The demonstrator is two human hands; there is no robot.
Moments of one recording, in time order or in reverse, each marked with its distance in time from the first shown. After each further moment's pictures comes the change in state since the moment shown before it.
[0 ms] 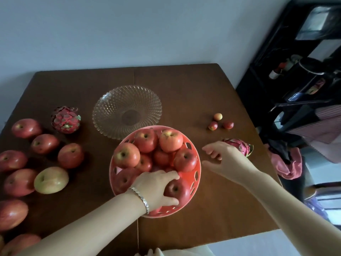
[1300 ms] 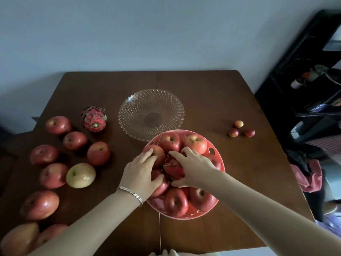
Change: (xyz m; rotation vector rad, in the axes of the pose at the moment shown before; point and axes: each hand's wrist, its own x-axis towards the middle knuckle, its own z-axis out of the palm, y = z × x) left_hand -0.037 -0.073 -0.012 -0.180 0.370 -0.315; right_hand 0.042 -0.110 0.075 -0.412 -0.234 -0.213
